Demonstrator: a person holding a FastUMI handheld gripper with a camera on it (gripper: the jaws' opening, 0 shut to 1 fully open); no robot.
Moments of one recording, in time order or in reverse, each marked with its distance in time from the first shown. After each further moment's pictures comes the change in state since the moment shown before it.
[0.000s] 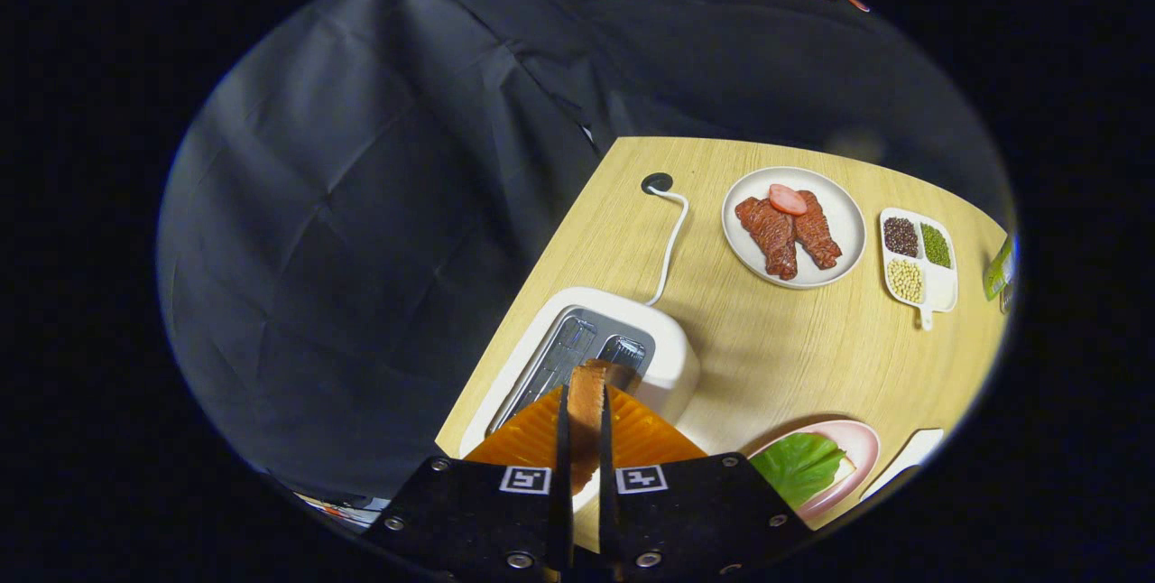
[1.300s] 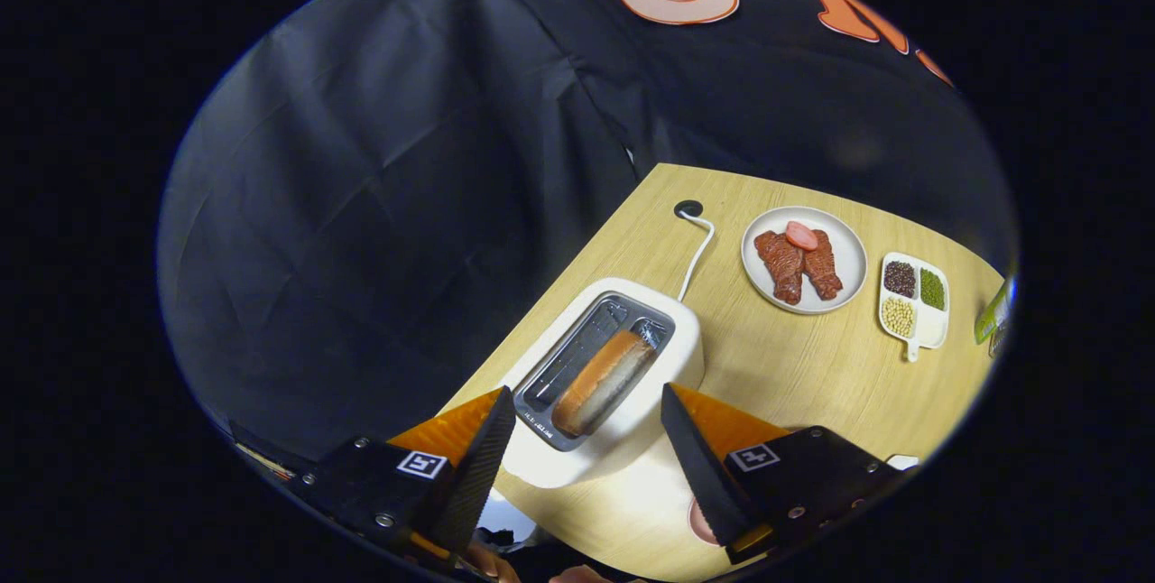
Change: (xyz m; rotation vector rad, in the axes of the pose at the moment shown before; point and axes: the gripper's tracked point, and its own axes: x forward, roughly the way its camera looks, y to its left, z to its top) arm -0.027 0.018 -0.015 -0.154 -0.027 0.041
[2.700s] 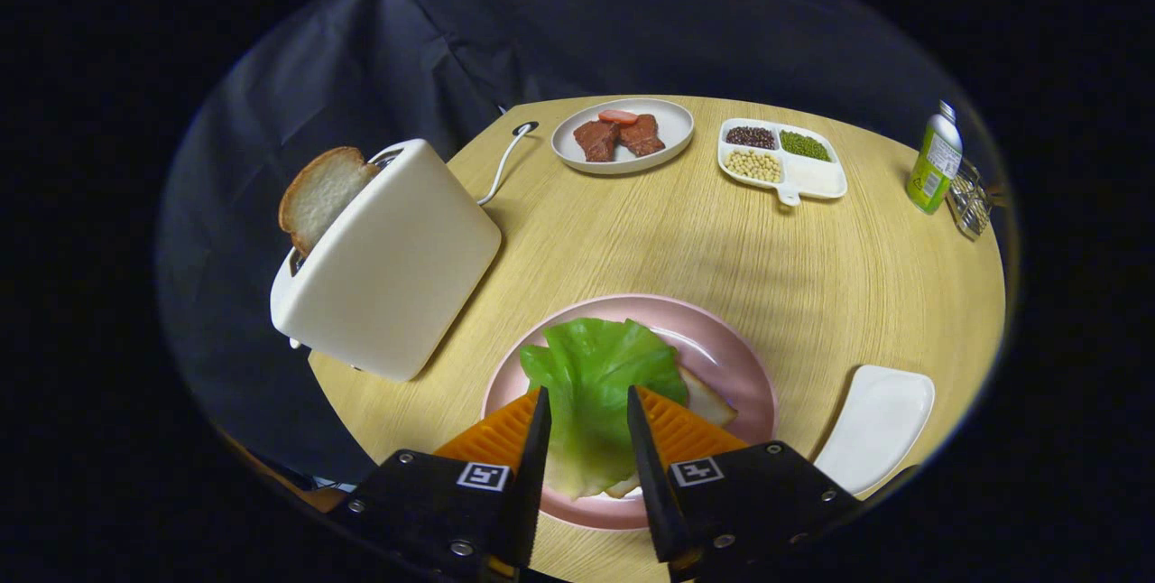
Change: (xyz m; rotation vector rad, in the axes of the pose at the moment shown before) arm -0.017 -0.185 -0.165 0.115 0.004 -0.223
